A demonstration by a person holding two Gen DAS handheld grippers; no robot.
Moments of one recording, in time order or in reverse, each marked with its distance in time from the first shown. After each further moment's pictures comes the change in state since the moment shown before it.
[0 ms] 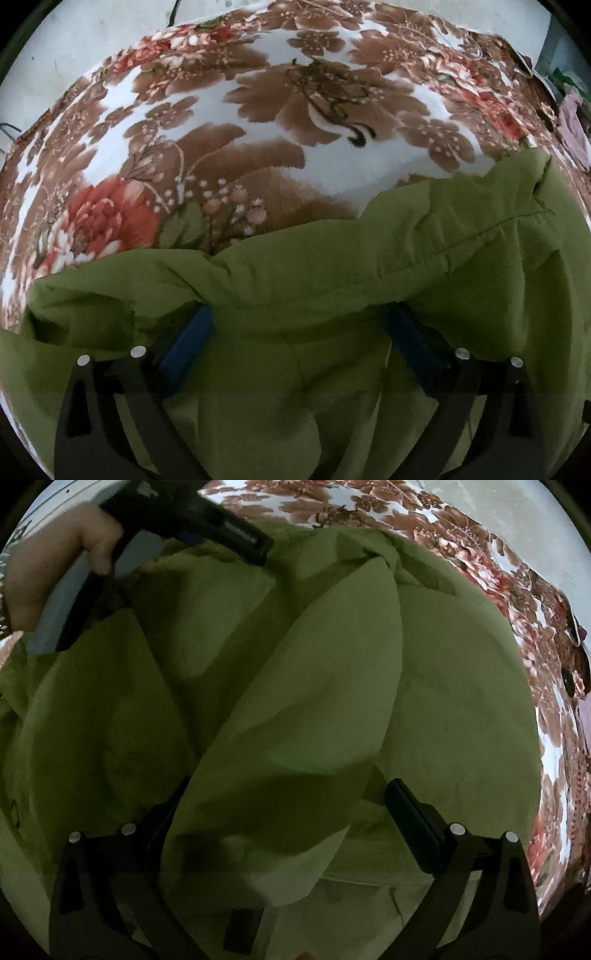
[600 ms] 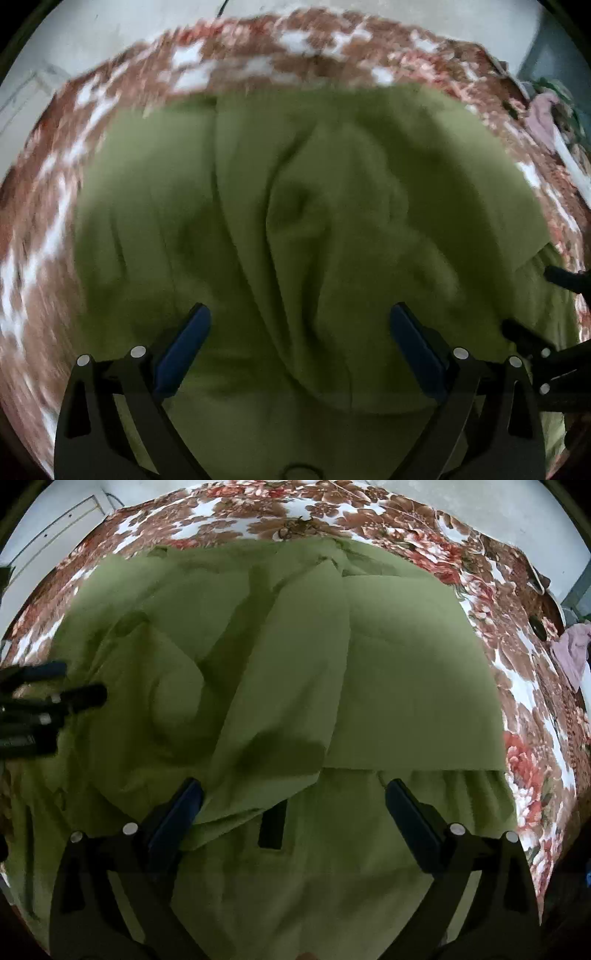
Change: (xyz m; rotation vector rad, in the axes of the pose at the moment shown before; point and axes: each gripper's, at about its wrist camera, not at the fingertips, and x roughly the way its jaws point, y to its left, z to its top) left arm -0.136 -0.019 -0.186 -0.120 0.033 -0.027; right arm -0.062 -0.001 -0.053 0.169 -0.040 -0.002
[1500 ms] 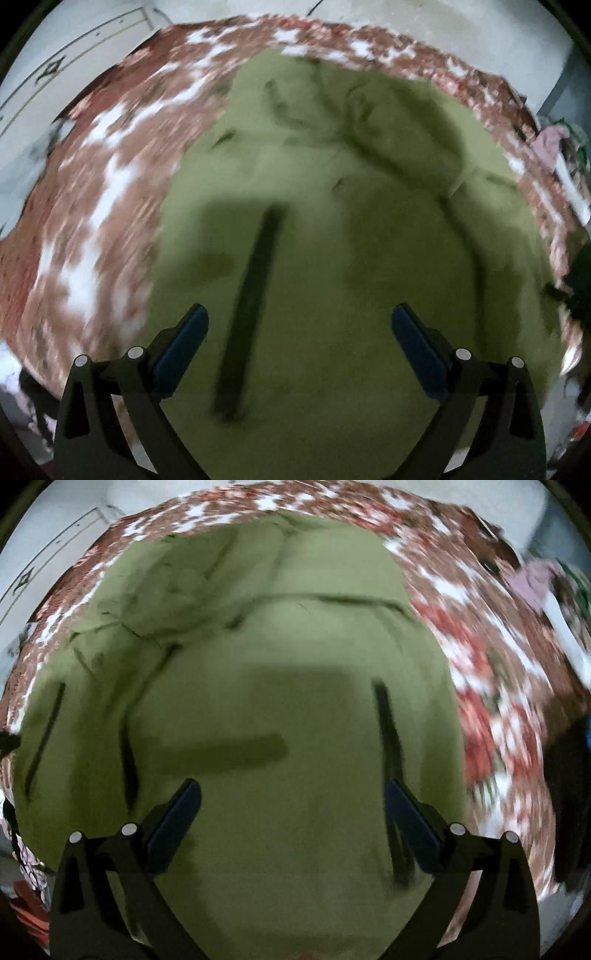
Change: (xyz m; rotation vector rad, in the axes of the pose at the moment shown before) left arm -0.155 0.029 -0.242 -0.207 -0.016 0.082; right arm -0.109 -0.061 -0.194 0.114 0.022 0.023
